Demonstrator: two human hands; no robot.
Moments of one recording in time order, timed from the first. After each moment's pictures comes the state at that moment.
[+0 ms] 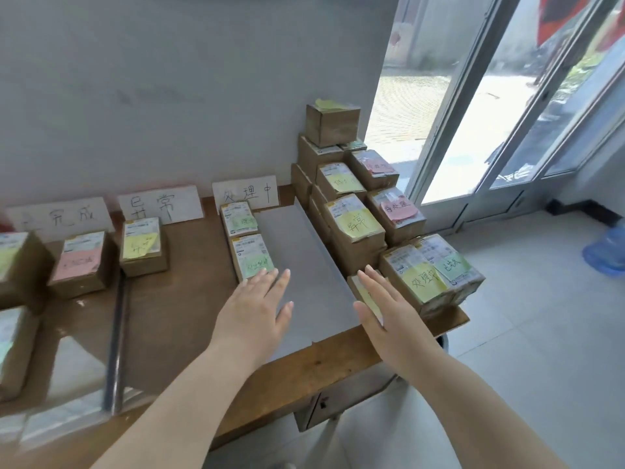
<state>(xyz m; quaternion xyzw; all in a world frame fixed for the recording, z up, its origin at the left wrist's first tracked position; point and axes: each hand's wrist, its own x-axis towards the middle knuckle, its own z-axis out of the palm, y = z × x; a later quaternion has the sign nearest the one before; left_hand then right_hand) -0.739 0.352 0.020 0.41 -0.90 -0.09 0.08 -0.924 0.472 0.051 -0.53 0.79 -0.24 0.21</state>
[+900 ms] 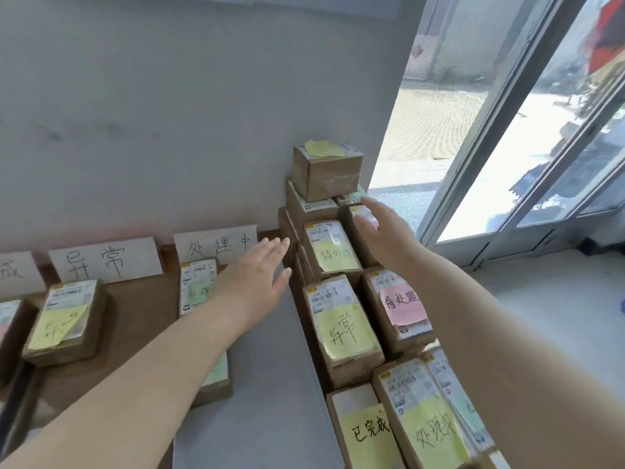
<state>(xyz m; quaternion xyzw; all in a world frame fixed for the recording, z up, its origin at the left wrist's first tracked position) -0.901 0.150 0.070 0.44 -0.88 -0.13 0.11 -1.123 0.189 0.119 -0.54 0.77 -0.29 0.16</state>
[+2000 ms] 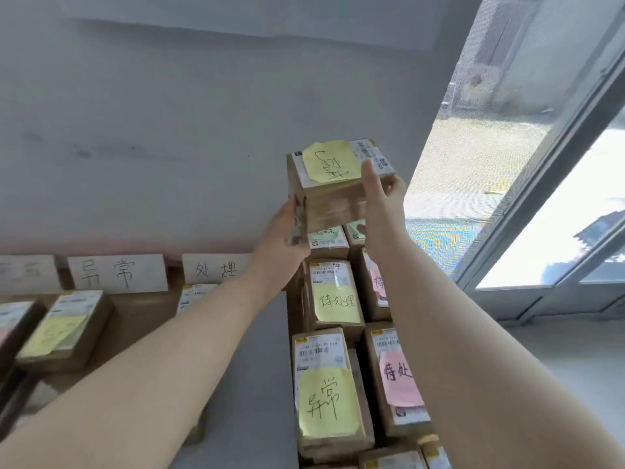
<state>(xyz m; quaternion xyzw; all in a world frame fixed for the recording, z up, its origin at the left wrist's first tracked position) -0.990 0.093 0.114 0.41 -0.69 -0.44 0.41 -1.146 0.079 0.142 -0.35 0.58 -0.65 0.34</state>
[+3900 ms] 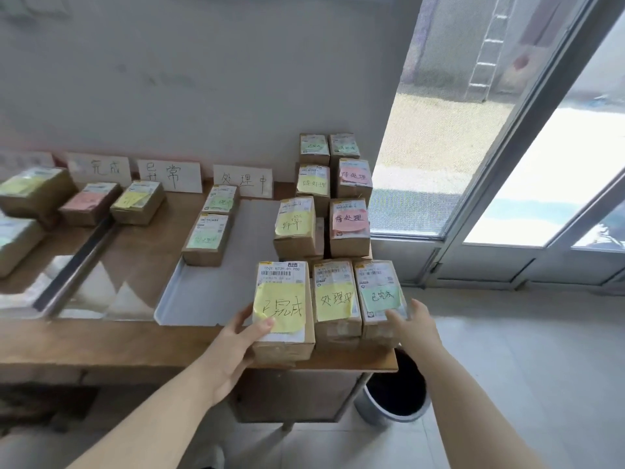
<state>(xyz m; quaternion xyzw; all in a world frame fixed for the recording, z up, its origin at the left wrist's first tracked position) -0.948 0.483 -0.011 0.51 -0.32 -0.71 0.37 -1.234 0.474 -0.024 -0.38 0.81 -0.29 0.33</state>
